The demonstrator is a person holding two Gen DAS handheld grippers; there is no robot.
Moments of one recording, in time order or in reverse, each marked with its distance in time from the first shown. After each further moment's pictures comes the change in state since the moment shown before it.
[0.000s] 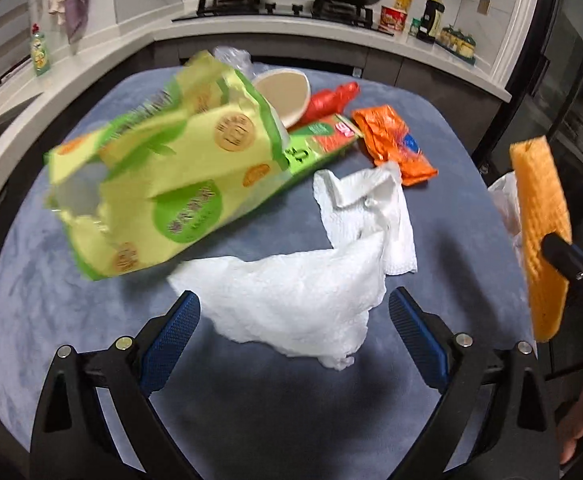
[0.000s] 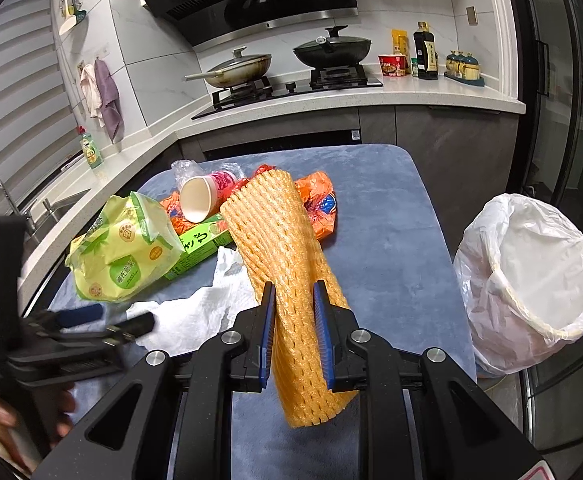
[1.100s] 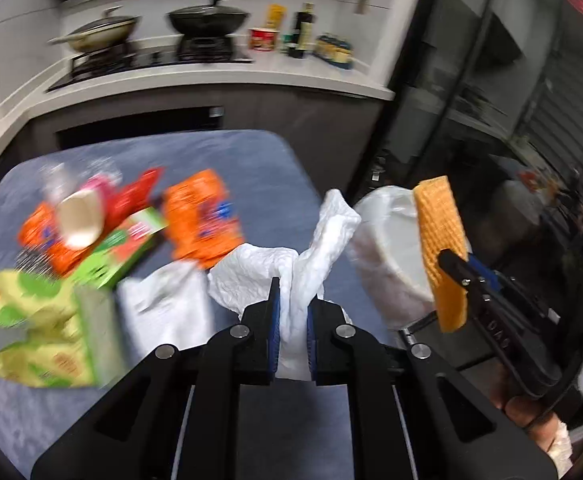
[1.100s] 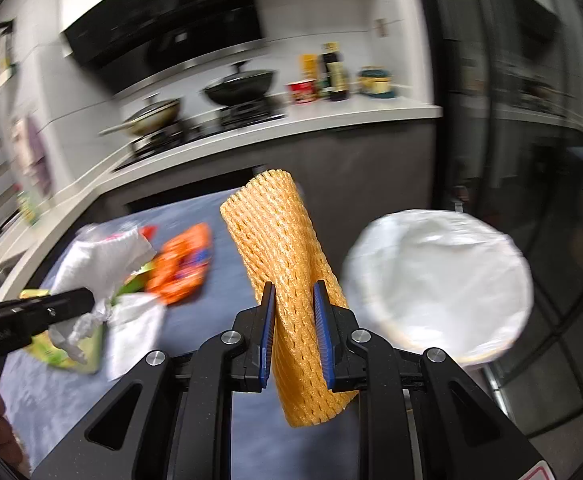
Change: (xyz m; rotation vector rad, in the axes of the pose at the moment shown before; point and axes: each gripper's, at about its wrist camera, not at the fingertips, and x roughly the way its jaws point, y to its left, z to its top) left arm -0.033 -0.158 0.074 0.250 -0.090 -0.338; right arm -0.031 -0.119 0.018 0.157 -0.132 -0.248
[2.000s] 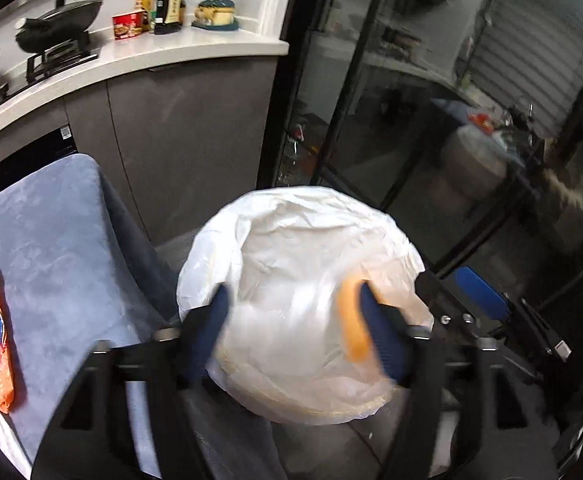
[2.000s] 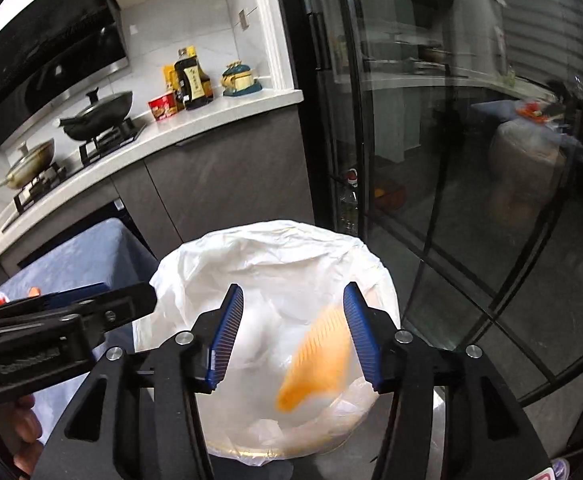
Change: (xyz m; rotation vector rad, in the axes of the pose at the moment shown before) left arm 0.188 -0.155 0.059 0.175 0.096 -0.183; right arm 0.057 -0.163 0.021 0.213 -0.010 -0.280
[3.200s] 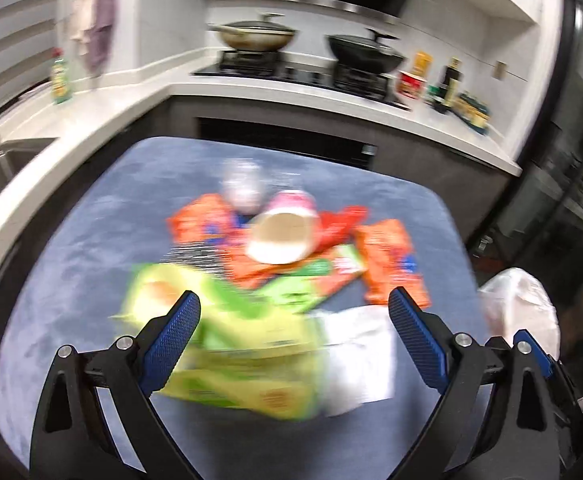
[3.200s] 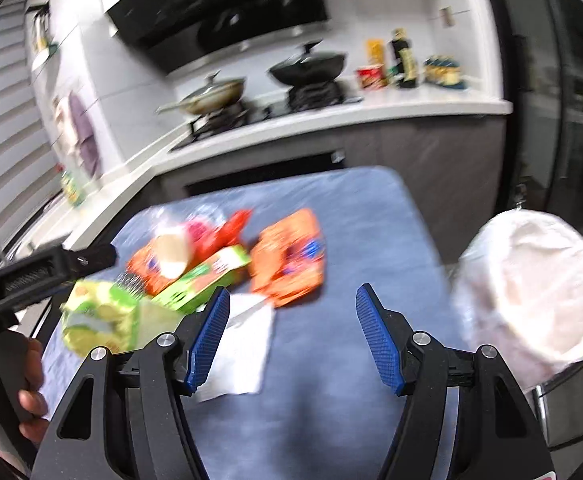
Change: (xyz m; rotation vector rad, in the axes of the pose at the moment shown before) left arm -0.292 0.242 -0.155 -0.502 -0.213 0.590; right arm -0.108 0.266 -0.090 -0.292 0.105 0.493
